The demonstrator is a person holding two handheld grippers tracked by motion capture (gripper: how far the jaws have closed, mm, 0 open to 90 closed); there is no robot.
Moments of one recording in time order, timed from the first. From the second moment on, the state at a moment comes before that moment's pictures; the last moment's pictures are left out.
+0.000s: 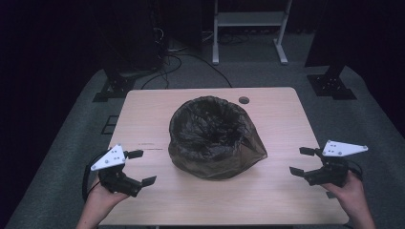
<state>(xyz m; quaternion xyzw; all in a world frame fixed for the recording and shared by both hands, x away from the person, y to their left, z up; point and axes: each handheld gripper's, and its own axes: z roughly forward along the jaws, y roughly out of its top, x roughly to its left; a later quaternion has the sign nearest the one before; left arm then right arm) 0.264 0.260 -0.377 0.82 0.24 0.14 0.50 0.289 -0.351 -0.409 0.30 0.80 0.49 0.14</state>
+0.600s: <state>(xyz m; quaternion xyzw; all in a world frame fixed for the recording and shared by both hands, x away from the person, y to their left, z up) 0.259 0.264 -0.439 0.84 0.29 0.14 0.44 0.276 -0.360 -0.457 0.34 0.82 0.44 0.15</state>
